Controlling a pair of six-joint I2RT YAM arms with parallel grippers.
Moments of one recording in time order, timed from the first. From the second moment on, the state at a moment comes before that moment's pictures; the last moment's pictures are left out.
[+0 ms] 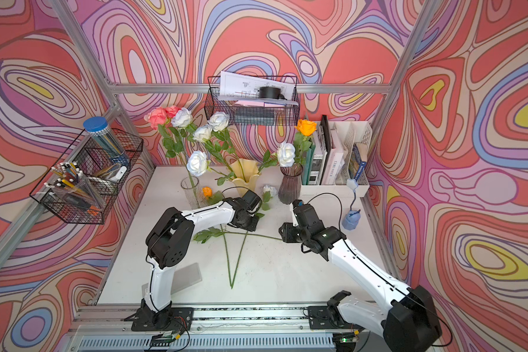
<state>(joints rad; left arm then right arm) -0.68 2.09 1.49 -0.61 -0.03 -0.33 0.50 1.13 0.79 -0.51 -0.09 0.45</state>
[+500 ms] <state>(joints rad) -0.71 1.98 1.47 -0.64 -0.05 -0.32 0.50 1.06 0.78 -0.50 -0.05 0.43</state>
